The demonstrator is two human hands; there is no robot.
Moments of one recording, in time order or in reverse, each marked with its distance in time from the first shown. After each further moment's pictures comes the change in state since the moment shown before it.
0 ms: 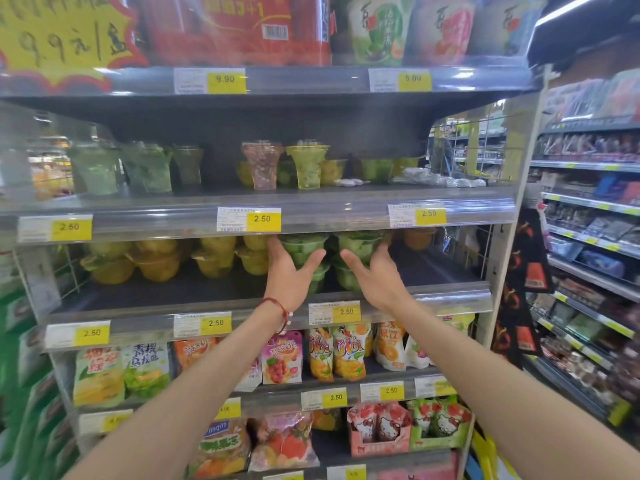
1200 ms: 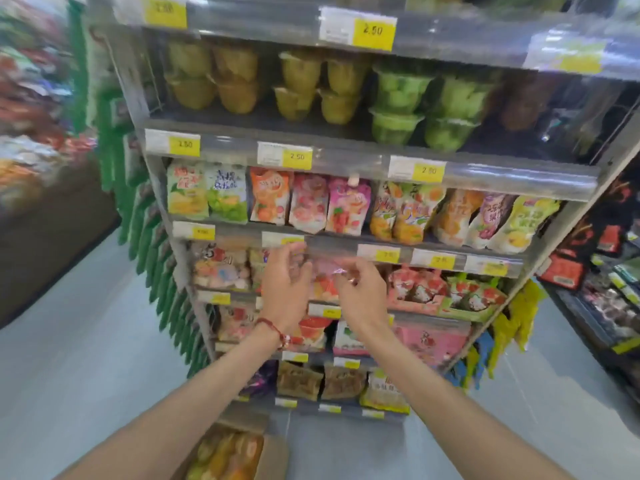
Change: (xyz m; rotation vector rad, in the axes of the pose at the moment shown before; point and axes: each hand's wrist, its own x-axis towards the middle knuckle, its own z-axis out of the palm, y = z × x) left_hand -0.234 -0.119 -0.076 0.011 0.121 -0.238; right_hand -0.244 0.027 0.135 0.045 -0.192 0.173
